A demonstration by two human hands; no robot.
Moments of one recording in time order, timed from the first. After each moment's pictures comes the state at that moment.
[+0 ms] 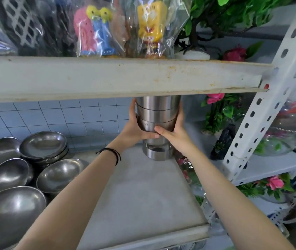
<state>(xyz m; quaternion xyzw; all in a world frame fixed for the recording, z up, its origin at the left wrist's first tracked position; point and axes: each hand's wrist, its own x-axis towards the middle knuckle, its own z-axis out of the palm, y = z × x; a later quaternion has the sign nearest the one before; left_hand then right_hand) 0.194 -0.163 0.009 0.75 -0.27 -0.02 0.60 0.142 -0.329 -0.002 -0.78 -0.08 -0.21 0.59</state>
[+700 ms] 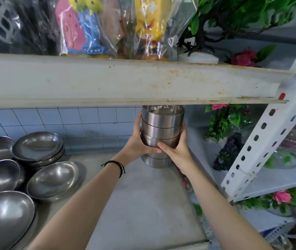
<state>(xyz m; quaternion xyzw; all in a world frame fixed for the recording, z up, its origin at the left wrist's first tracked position) 0.218 -0.181 -0.044 0.75 -0.26 -0.06 0.61 0.149 -0.348 -0.053 -0.77 -0.06 -0.22 0.59</state>
